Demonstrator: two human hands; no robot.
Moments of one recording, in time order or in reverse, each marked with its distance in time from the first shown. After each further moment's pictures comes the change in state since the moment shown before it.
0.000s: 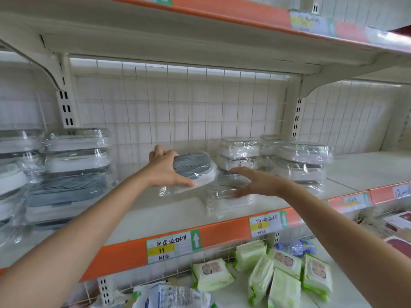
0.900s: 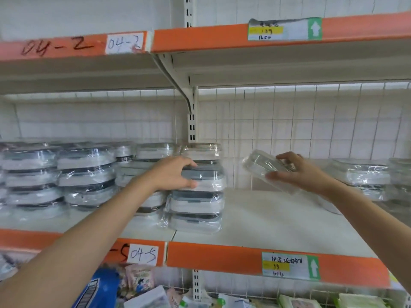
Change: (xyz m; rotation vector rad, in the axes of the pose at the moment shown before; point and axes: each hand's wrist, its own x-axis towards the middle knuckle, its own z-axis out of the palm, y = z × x) left_hand -0.119 -0.116 -0.145 0.290 0.095 -0.139; right_hand 0.076 -0.141 0.026 0.229 0.304 -0.199
